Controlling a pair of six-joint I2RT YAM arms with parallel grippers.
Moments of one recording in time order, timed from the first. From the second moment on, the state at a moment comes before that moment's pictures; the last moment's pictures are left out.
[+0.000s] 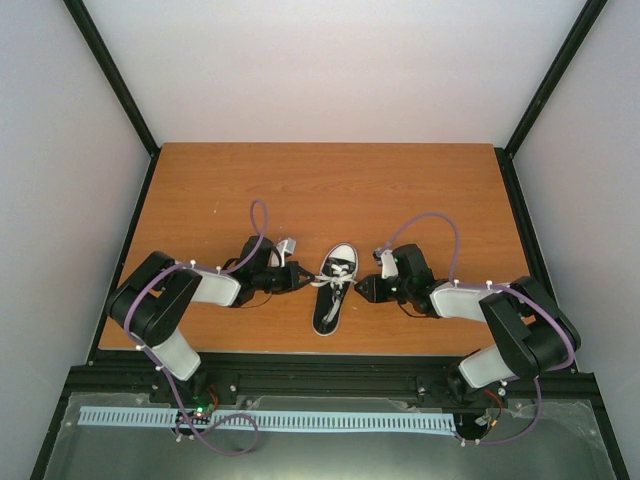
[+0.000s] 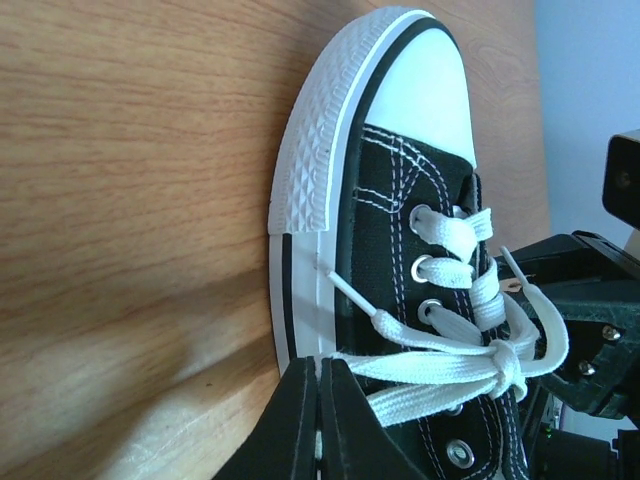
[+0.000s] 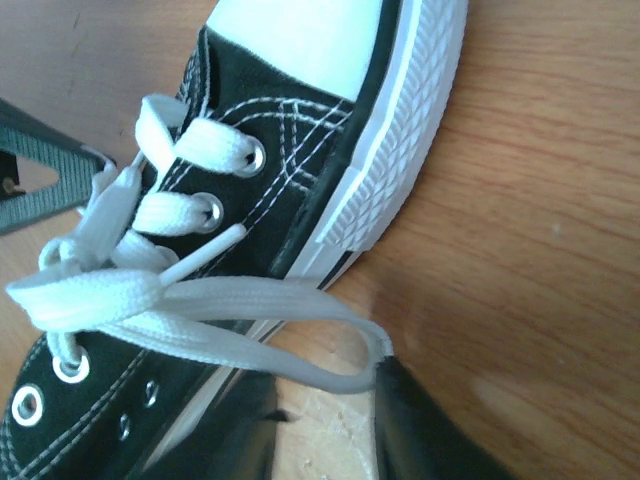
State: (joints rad) left arm -0.52 1.65 0.51 0.46 0.57 -0.81; right arm 0.50 1.46 0.44 0.21 -0.46 0.43
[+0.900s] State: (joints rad) left arm -0.52 1.57 0.48 0.41 0.49 -0.79; right arm 0.49 1.37 0.42 0.11 -0.26 0.47
